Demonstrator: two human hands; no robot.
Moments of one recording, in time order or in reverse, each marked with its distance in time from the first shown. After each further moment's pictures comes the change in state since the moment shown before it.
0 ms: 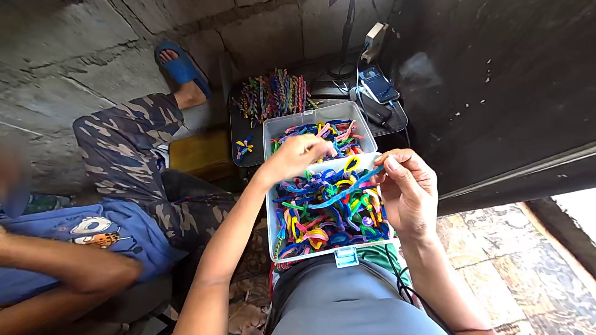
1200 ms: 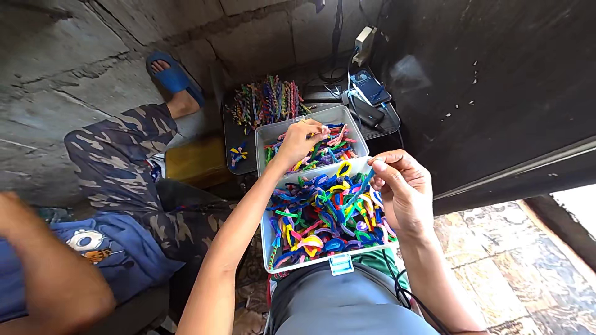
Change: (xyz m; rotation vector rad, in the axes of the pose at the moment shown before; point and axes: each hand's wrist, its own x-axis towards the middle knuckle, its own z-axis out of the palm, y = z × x) left_hand 0.067 -0.052 0.019 0.122 0.202 0.112; right_hand 0.008 -0.001 -0.008 -0.089 0.095 0.043
